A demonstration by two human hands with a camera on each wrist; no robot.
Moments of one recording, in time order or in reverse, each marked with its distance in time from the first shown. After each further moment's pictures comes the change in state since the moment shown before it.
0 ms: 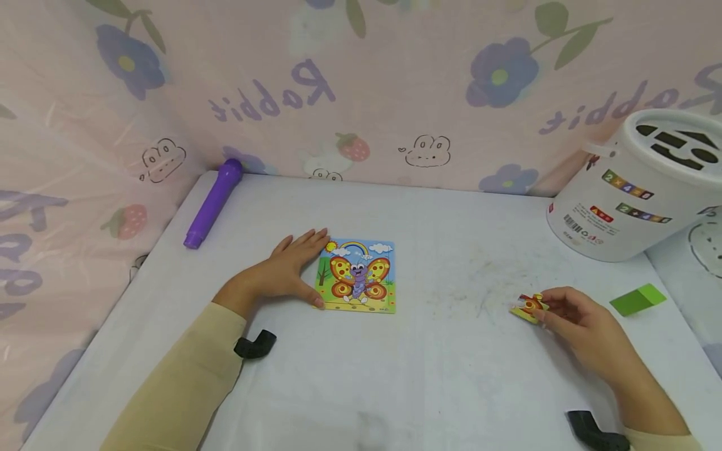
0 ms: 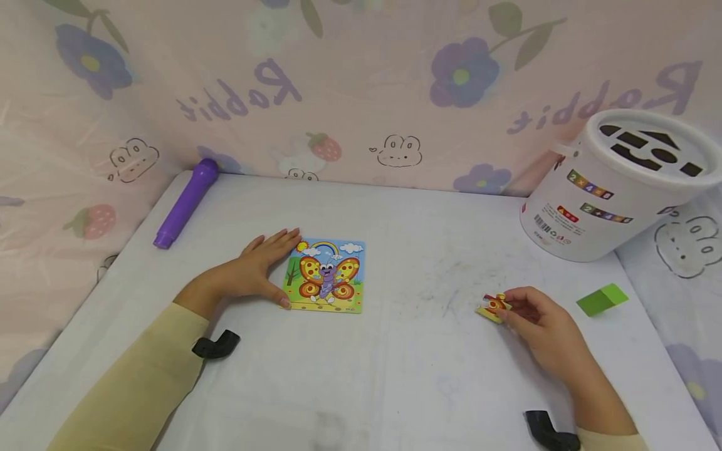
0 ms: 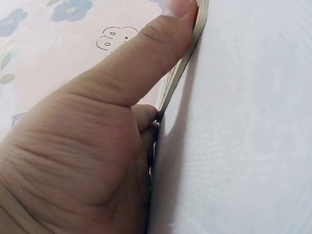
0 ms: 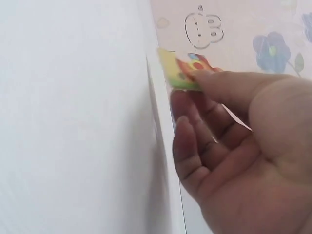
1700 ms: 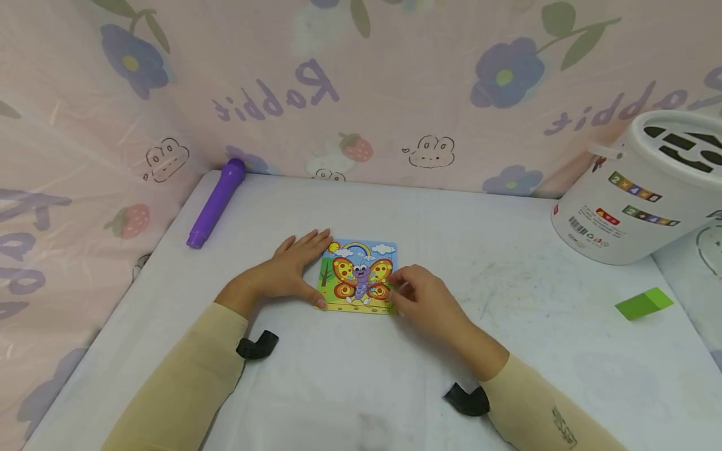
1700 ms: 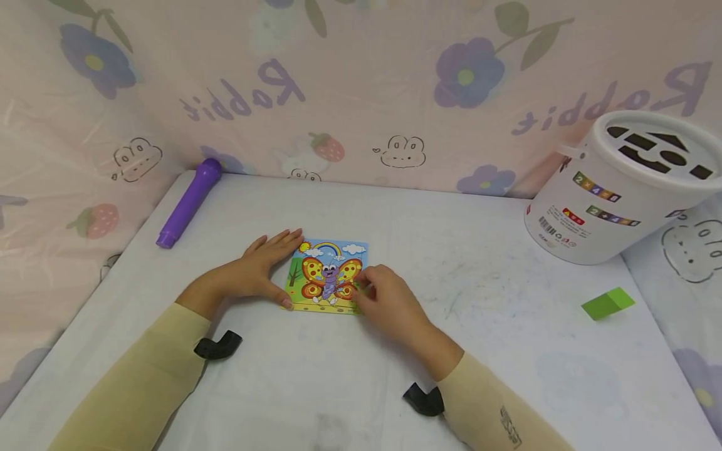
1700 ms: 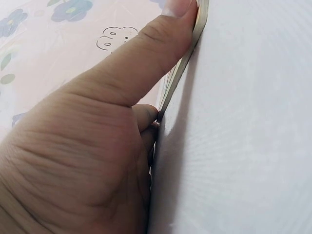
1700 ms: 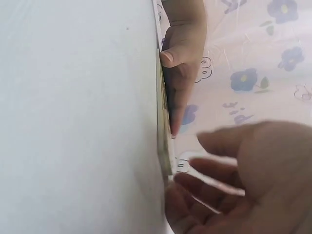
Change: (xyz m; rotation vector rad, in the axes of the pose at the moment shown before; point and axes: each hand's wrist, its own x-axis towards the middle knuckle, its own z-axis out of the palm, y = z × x) left_hand 0.000 -0.001 0.001 -0.025 0.023 0.036; right_hand 0.069 -0.150 0.158 0.040 -0.275 -0.210
